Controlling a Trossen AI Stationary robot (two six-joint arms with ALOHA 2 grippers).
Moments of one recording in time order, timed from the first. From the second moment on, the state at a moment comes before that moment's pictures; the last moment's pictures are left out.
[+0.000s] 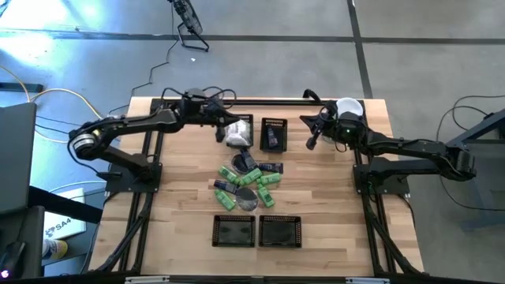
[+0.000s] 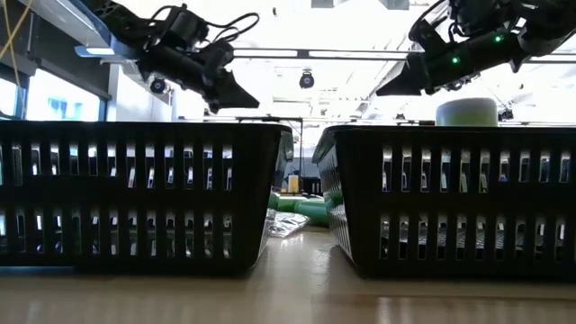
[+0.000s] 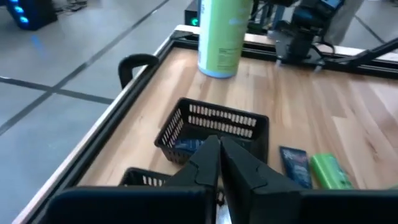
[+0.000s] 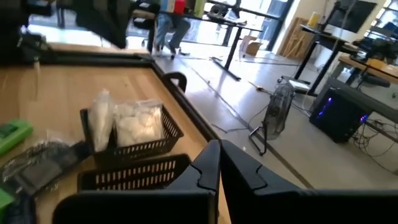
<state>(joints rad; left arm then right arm) 0.60 1.32 0.77 0.24 0.38 0.11 -0.43 0.94 0.44 0.34 0.15 -0.21</state>
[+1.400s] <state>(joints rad) 0.57 1.06 0.55 0.32 0.46 0.10 -0.10 1.02 0.51 0.24 0.20 0.06</state>
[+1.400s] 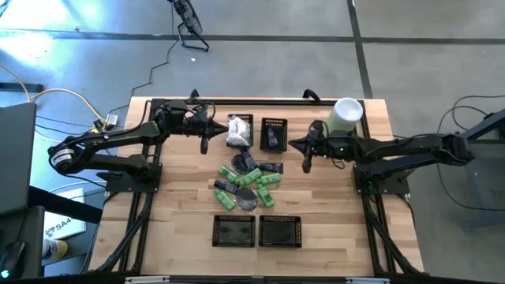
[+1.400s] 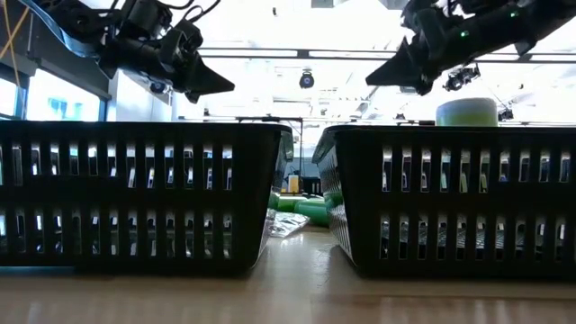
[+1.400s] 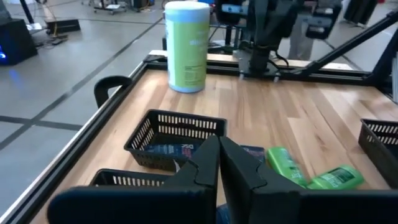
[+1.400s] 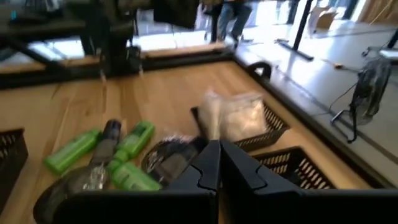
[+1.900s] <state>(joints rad) 0.57 1.06 0.55 0.31 0.45 0.10 -0.11 1.34 0.80 -0.15 -0.04 0.06</state>
